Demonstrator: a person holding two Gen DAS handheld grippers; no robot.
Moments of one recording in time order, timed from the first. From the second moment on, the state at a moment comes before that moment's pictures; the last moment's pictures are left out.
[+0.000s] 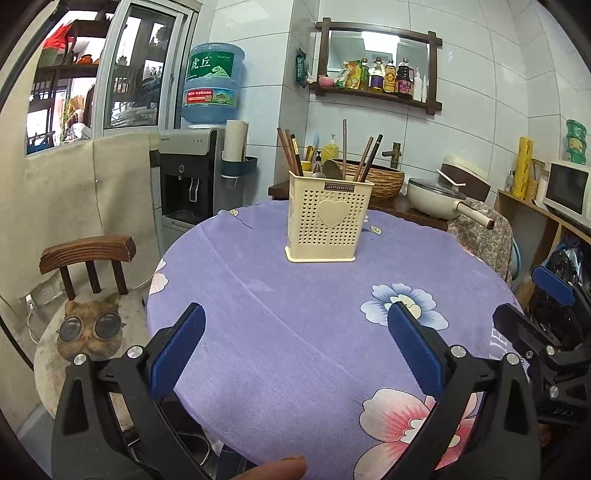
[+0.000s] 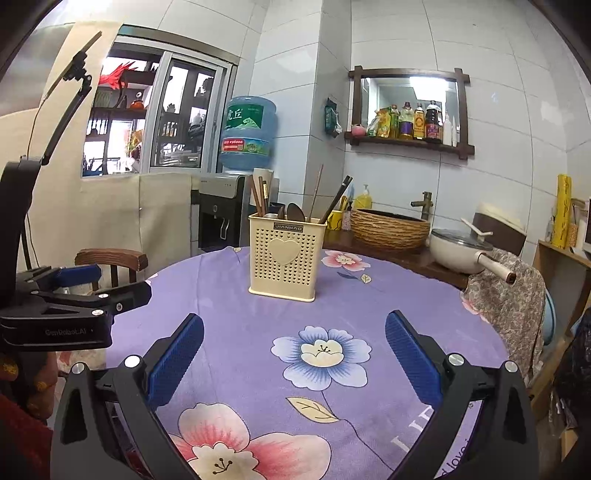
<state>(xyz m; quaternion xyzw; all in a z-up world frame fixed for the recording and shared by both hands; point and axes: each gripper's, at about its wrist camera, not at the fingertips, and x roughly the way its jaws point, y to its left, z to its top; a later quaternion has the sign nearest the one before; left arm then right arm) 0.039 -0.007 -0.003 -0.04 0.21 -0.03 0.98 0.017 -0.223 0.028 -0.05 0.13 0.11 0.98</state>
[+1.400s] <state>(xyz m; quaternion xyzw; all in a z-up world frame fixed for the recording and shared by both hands) 0.035 0.003 -0.005 -0.05 0.21 -0.03 0.98 0.021 -0.226 0.029 -0.03 0.15 0.12 0.98</state>
